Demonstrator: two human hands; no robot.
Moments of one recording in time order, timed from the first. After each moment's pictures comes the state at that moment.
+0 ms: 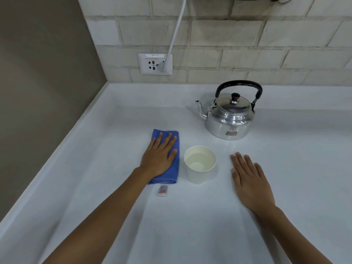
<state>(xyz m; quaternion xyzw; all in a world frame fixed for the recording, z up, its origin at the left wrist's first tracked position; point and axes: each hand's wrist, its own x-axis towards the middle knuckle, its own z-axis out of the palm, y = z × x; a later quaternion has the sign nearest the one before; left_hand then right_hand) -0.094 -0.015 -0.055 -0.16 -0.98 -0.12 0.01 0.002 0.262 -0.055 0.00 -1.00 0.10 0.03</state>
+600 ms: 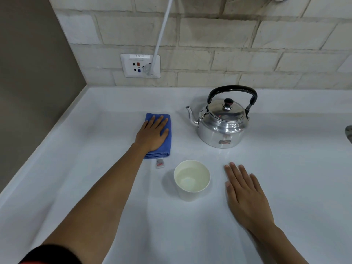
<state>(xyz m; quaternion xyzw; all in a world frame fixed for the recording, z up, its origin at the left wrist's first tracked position) -0.221 -0.004 -0.050 -0.15 -0.98 -0.10 -0.02 0.003 0.261 -0.054 -0.01 -0.99 0.12 0.04</state>
